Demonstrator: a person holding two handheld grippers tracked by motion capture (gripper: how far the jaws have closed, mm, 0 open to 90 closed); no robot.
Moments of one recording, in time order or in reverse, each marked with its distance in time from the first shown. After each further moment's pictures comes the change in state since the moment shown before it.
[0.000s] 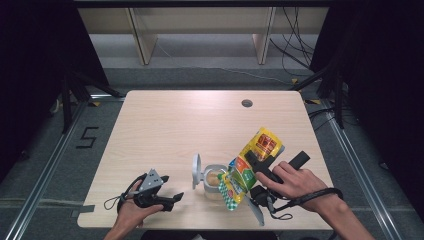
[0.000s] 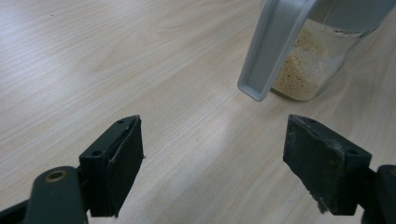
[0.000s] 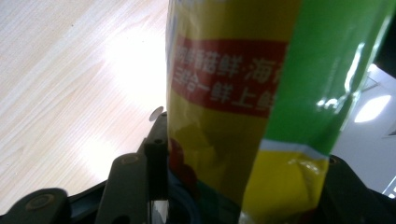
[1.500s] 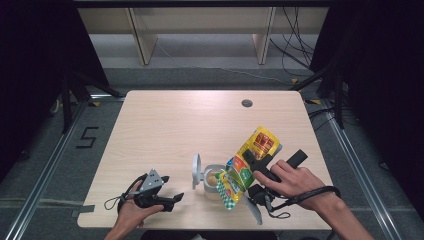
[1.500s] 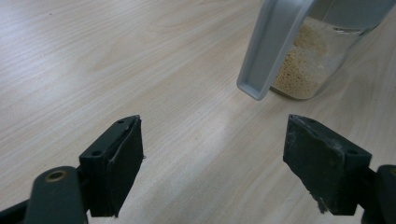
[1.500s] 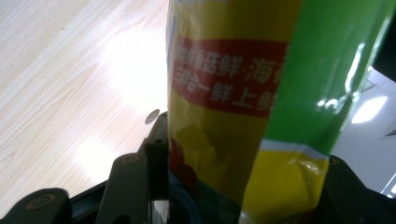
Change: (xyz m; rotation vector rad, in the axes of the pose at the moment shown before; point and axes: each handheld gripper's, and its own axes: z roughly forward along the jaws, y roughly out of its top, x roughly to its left) left arm 0.001 0.000 0.000 0.017 -0.003 0.021; right arm -0.003 0.002 0.002 -0.002 -0.040 0.007
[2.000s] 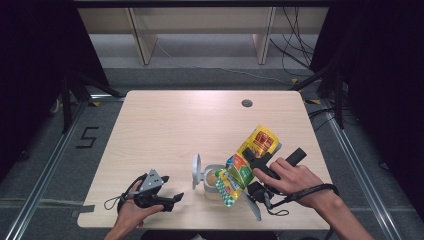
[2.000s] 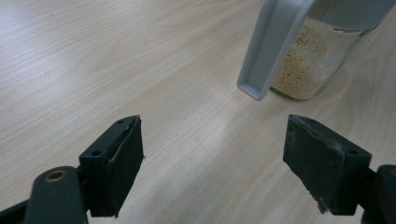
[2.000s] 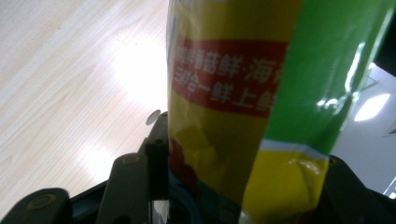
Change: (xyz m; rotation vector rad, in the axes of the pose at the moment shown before) left arm 0.000 0.000 0.000 -0.014 0.009 -0.002; right arm 0.003 -0.002 0.006 0.001 0.002 0.022
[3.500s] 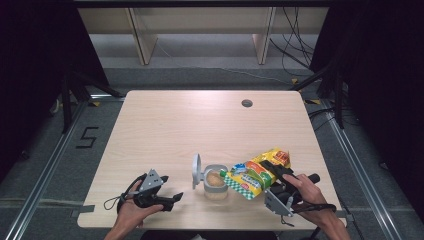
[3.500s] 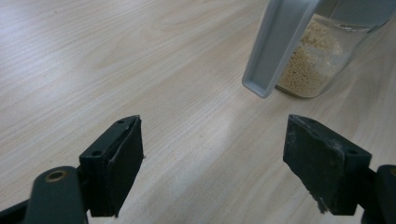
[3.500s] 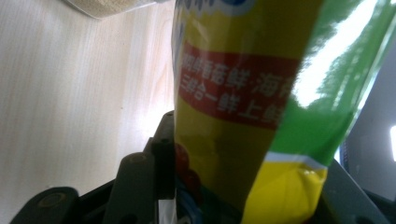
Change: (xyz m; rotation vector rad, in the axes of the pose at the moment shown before) left arm 0.002 -0.001 0.000 0.012 0.007 -0.003; right arm 0.093 -0.012 0.006 -0.162 -0.027 0.732
